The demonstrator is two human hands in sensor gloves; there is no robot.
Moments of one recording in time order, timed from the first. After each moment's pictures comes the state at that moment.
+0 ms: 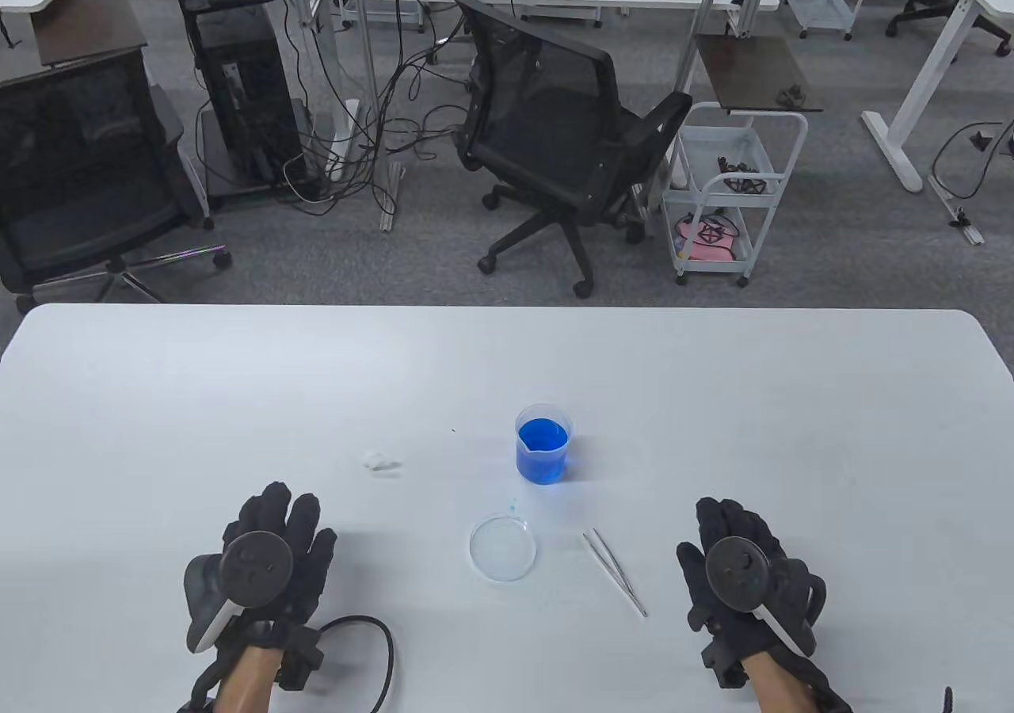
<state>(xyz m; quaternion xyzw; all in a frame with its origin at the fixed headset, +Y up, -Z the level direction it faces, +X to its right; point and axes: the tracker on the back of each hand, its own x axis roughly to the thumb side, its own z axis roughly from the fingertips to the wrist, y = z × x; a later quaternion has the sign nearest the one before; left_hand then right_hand) -0.312 -0.734 -0.351 0.06 -0.05 0.21 0.97 0.217 -0.757 -0.341 -0.02 -0.11 0.98 0.15</state>
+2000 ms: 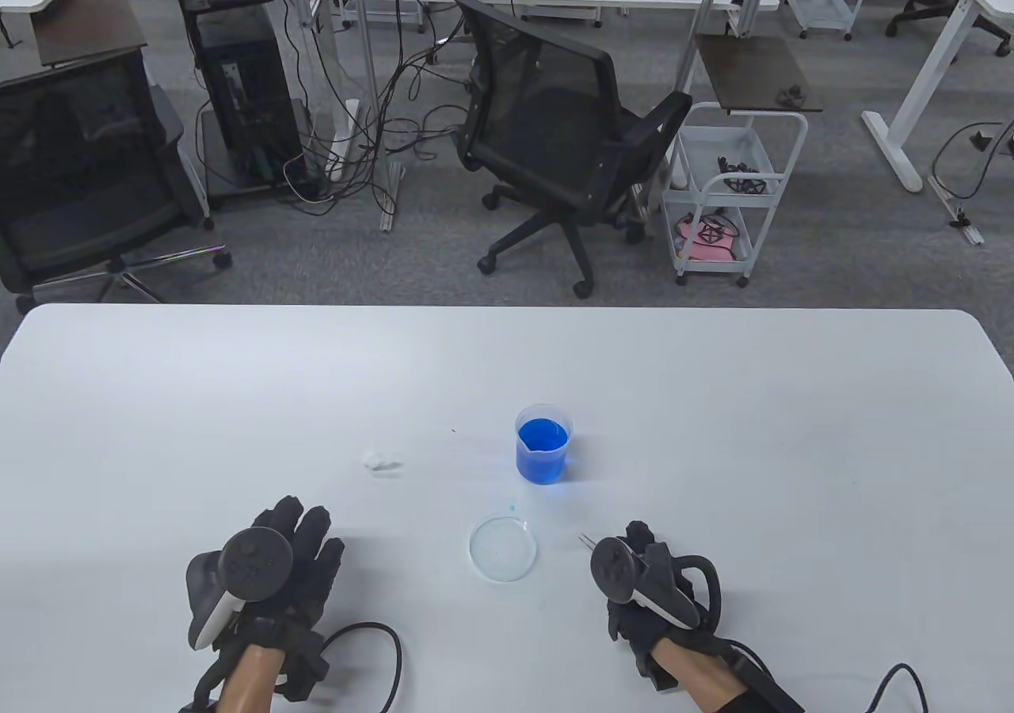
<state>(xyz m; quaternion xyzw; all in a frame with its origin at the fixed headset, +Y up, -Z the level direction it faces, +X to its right) -0.310 -0.743 -0.353 0.00 -0.05 0.27 0.96 0.117 -0.801 -0.369 0.07 -0.03 0.99 0.06</state>
